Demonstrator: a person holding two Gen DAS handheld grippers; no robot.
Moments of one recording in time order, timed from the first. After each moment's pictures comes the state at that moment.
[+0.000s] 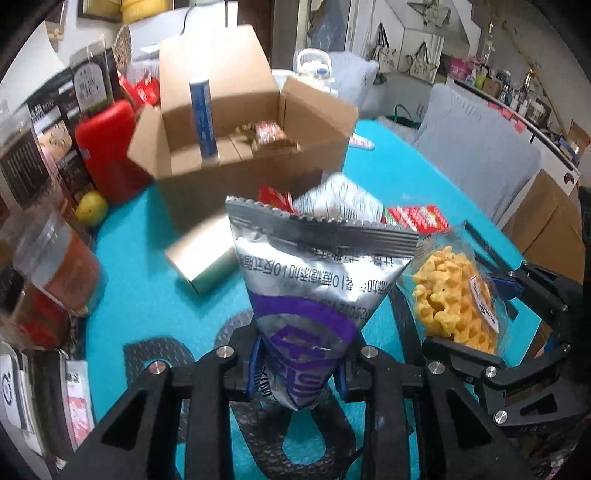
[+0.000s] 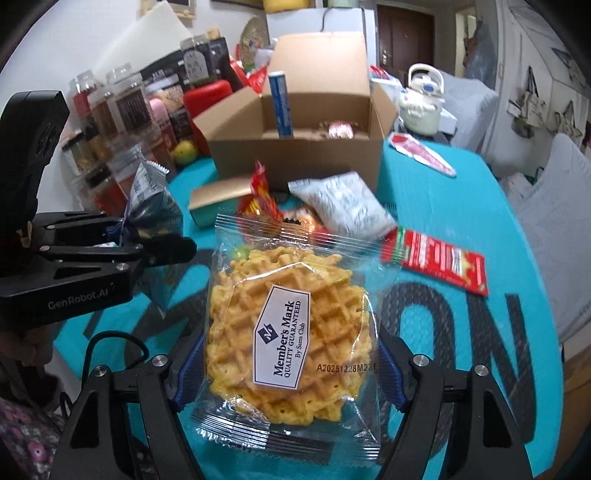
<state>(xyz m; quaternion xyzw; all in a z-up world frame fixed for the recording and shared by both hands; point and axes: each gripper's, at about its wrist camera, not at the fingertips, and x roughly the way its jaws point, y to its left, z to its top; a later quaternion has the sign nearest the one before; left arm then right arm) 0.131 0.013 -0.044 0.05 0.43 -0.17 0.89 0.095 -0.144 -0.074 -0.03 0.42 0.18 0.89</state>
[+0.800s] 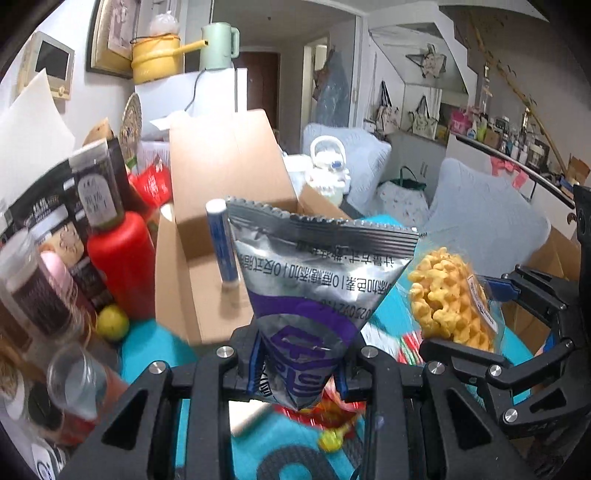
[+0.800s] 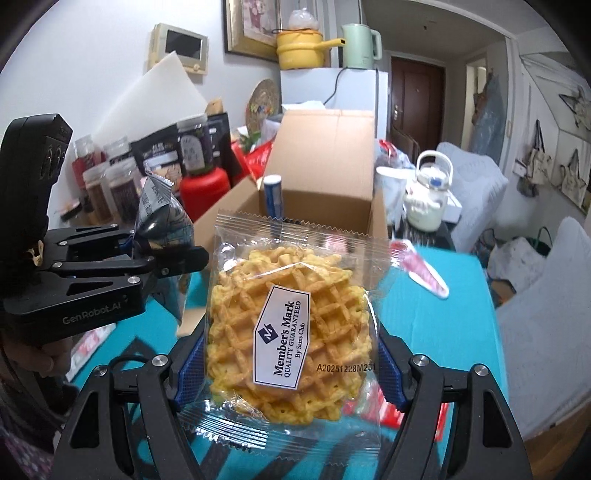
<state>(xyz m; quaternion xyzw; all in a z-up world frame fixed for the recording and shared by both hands) 0.210 0.020 0.035 0.03 0.32 -0.16 0.94 0.187 -0.144 0.011 -0.04 0.31 0.20 0.93</state>
